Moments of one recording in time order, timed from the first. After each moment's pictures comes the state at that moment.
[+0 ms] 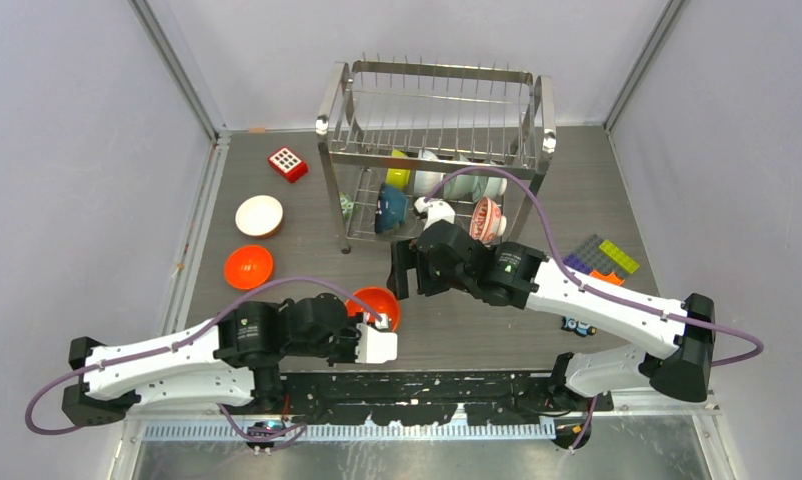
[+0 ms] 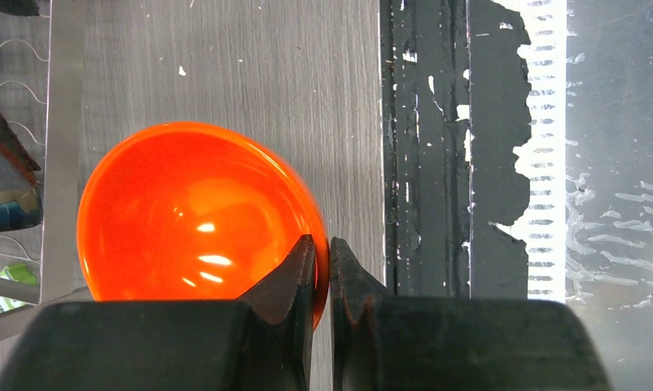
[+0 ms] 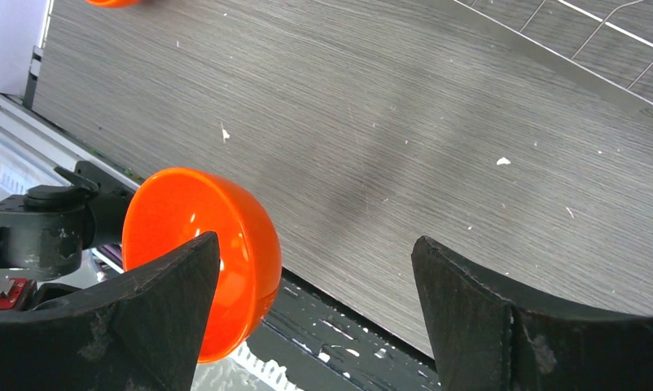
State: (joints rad) left arm -1.33 0.77 0.82 -0.75 0.03 0.36; right arm 1.09 1.29 1.20 -0.65 0.24 0.70
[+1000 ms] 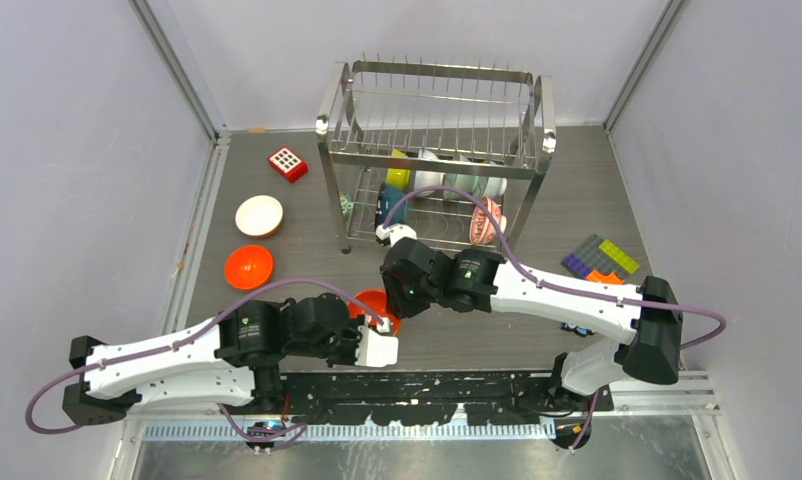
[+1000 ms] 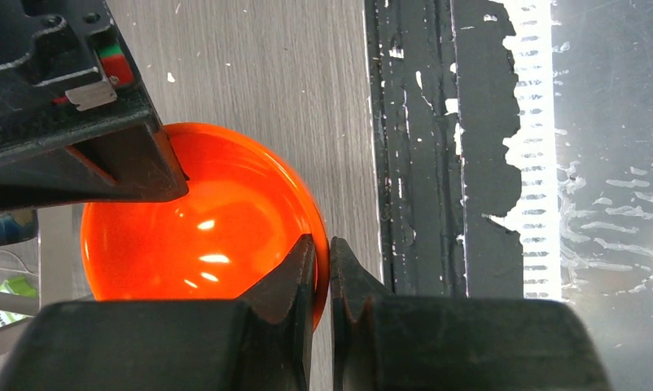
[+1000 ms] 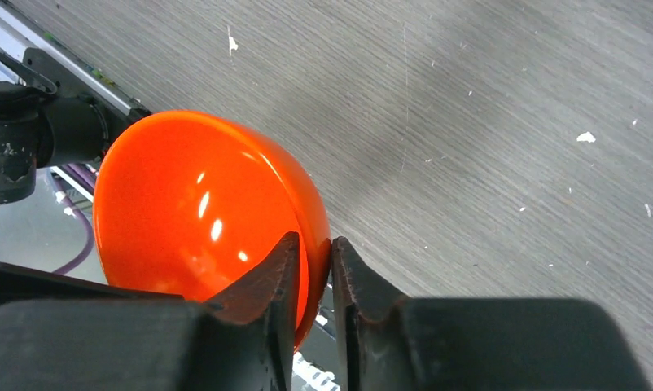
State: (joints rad) left arm -1.33 0.78 0.83 -0.78 0.06 0.39; right arm 1.16 1.45 1.25 -0.68 0.12 0.63
